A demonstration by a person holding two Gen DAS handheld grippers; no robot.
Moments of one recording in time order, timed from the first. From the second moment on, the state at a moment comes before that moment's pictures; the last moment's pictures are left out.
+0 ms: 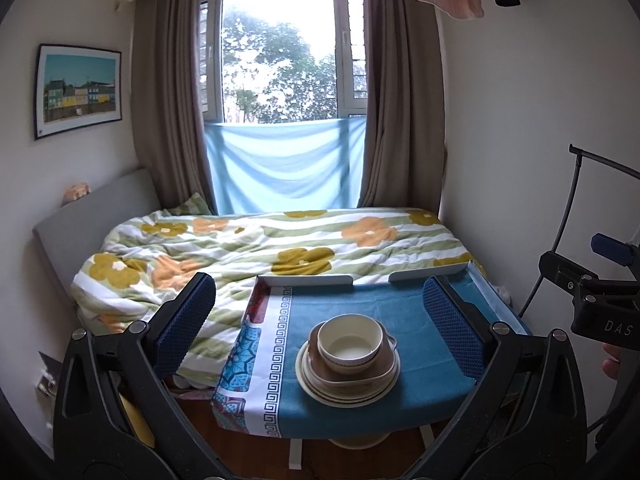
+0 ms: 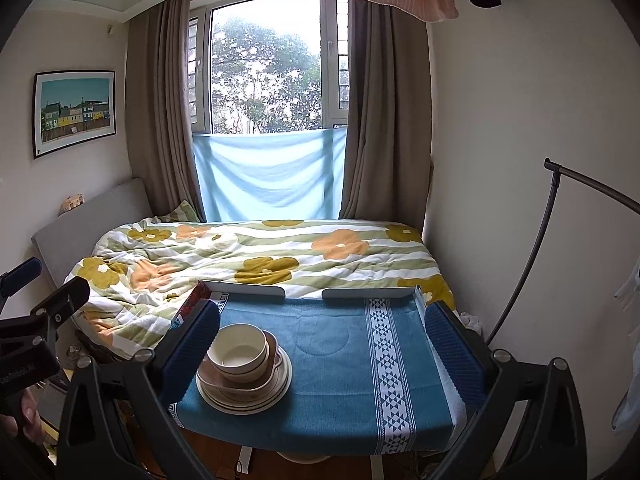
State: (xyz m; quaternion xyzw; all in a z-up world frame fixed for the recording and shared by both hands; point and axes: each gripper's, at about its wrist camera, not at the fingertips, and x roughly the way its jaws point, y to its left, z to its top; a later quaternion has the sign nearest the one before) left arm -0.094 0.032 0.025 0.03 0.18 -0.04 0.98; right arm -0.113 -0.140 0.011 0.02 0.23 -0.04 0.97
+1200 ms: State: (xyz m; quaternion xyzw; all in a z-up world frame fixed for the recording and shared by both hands) left arm -0.090 0.040 0.024 0.04 0.17 -0.02 0.98; right arm -0.105 -0.138 0.009 0.01 0.23 -0.03 0.97
